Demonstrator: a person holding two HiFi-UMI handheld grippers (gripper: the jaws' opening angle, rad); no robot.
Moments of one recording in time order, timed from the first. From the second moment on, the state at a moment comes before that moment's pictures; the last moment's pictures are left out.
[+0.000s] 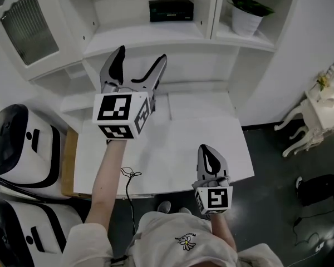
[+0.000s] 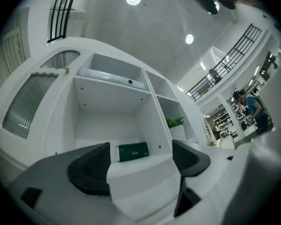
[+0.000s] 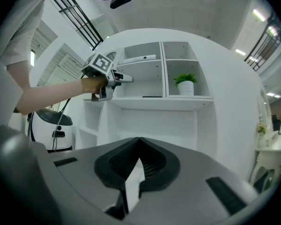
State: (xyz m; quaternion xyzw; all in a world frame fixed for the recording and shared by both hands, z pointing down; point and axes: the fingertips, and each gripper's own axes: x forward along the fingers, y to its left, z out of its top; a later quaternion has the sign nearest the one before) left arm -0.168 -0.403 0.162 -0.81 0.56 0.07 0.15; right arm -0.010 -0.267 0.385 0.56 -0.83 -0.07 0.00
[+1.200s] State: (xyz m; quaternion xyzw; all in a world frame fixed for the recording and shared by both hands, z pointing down) left arm -0.147 -0.664 0.134 -0.86 0.50 -0.08 -0.06; right arm 0.081 -0.276 0.400 0.66 -0.75 -0.02 0.00
